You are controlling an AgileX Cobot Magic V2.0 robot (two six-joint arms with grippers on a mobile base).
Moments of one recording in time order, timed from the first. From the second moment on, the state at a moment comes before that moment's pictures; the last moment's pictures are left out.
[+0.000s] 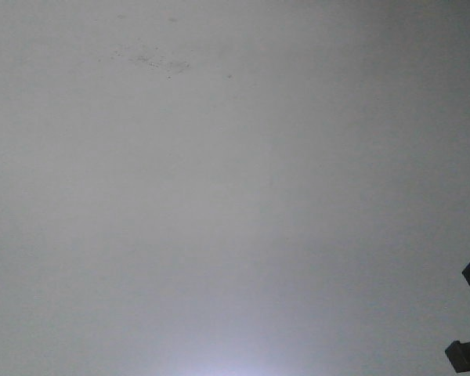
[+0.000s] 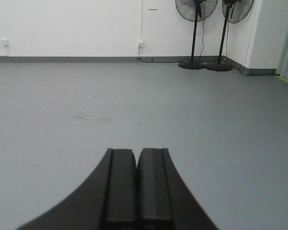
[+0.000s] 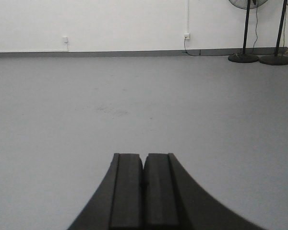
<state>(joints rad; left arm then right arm) -0.09 -0.01 0.03 -0.19 0.15 0.18 0.15 -0.01 0.03 0.03 0.18 0.03</state>
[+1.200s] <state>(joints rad) -0.09 -0.01 0.03 -0.19 0.15 0.18 0.15 -0.01 0.03 0.03 0.18 0.03</state>
